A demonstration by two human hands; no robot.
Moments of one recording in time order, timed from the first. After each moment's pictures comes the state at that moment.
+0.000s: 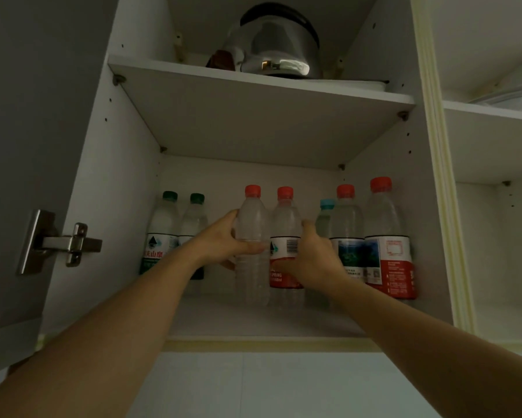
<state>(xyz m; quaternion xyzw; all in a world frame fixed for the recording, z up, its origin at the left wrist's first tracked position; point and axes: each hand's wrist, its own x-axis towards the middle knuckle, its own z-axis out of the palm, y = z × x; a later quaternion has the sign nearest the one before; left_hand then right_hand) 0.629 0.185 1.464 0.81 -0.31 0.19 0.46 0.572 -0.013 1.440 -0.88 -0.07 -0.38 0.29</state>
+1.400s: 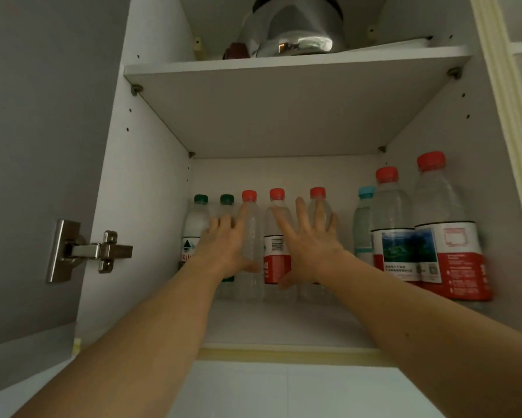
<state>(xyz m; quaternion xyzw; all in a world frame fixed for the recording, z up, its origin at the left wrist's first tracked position) 0.653 0.212 1.451 0.90 -0.09 0.43 0.02 0.642 0.023 1.457 -0.91 -0.11 -0.39 -0.10</state>
